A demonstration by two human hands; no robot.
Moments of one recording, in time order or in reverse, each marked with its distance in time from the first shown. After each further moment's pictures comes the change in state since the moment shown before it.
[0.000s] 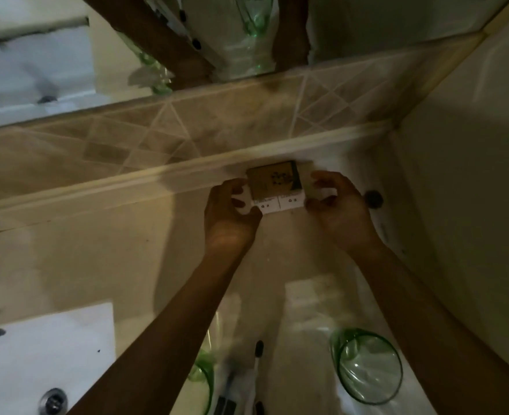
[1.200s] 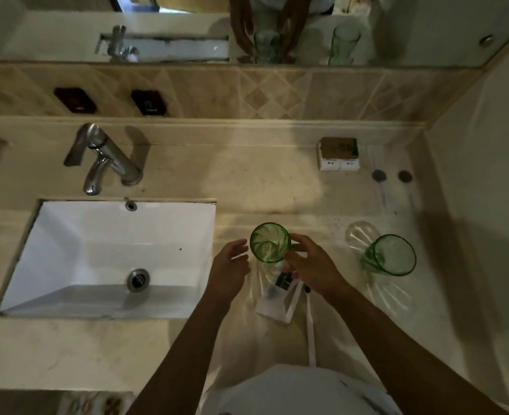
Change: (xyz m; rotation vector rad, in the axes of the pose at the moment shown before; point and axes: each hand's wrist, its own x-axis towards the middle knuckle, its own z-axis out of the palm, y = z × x) left_hand -0.255 -0.133 -0.156 -0.537 -0.066 -0.402; right_hand -0.270 -0.001 0.104 0.055 -0.438 0.150
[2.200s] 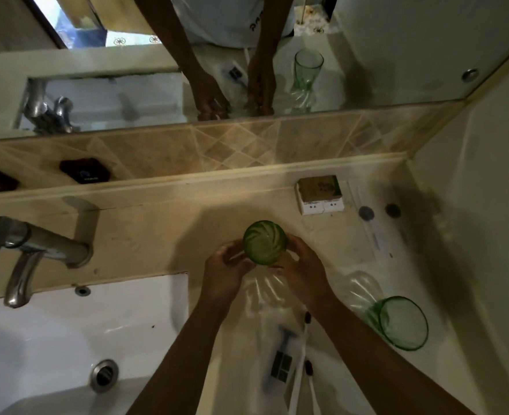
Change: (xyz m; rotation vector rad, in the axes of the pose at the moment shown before) left_hand 0.137 0.073 0.049 -0.010 -0.101 0.133; right_hand 0.115 -0.054 -0.019 0.264 0.292 -0.100
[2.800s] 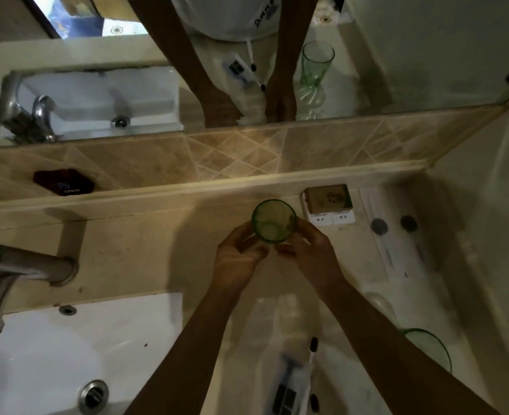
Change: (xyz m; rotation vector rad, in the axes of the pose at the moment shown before) left_hand 0.058 0.021 0.031 -0.018 -0.027 0.027; right_hand 0.070 -0.022 -0.004 0.140 0.009 0.018
